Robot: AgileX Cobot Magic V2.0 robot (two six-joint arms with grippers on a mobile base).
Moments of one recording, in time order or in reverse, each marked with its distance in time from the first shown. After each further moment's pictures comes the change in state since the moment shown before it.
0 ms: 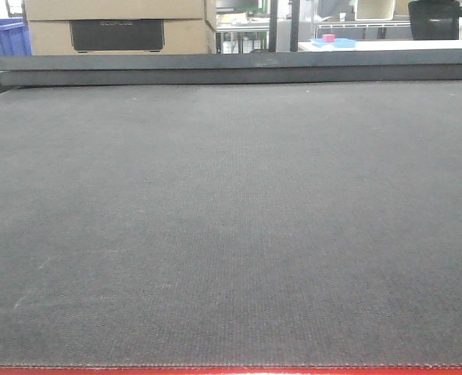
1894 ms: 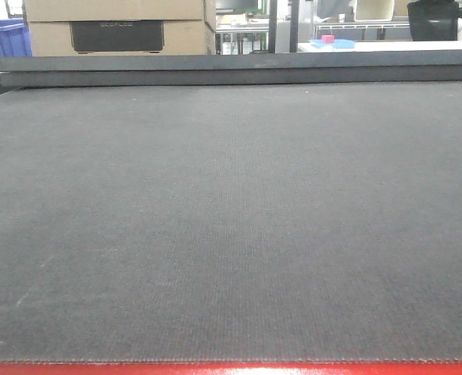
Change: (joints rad) left arm -0.001 0.000 0.000 0.029 -0.004 -0.026; right arm 0.000 0.000 0.000 0.000 0.035 0.000
